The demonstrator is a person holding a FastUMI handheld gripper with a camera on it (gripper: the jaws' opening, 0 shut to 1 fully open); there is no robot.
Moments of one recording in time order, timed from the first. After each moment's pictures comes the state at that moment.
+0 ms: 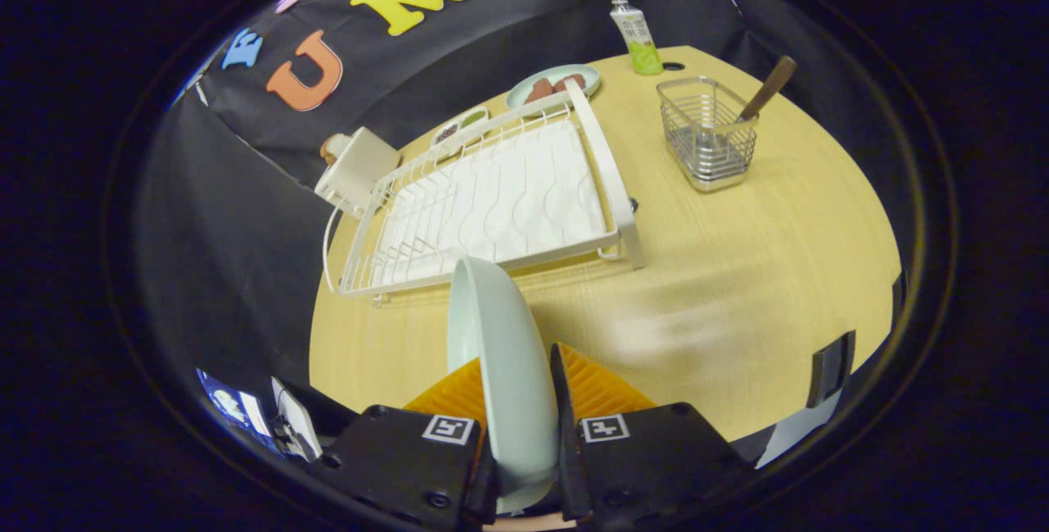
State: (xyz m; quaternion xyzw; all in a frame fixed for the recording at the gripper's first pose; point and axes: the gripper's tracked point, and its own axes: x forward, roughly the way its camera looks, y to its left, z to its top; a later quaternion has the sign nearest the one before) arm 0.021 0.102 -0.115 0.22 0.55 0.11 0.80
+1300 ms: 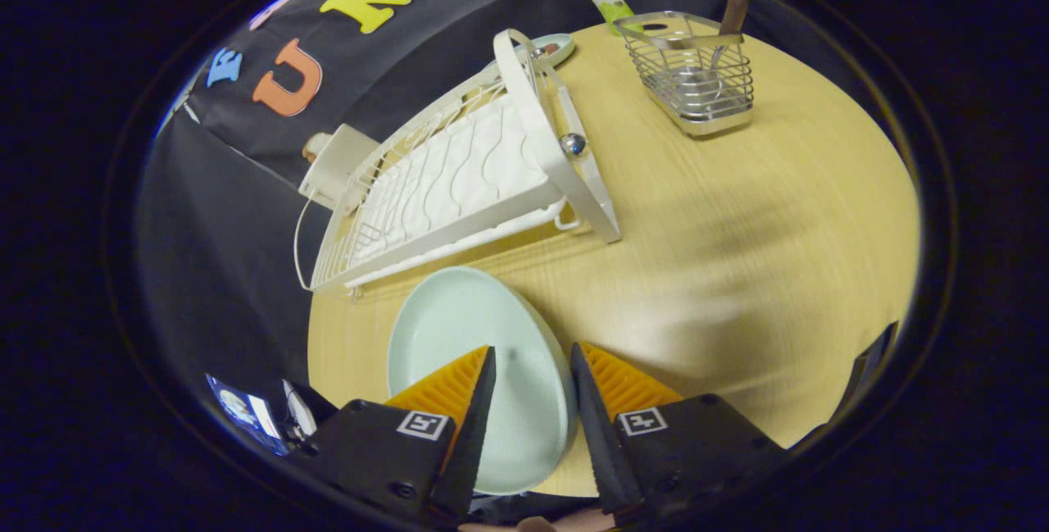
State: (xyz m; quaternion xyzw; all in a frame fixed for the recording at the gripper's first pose) arm 0.031 0.080 -0.167 0.23 0.55 0.12 0.79
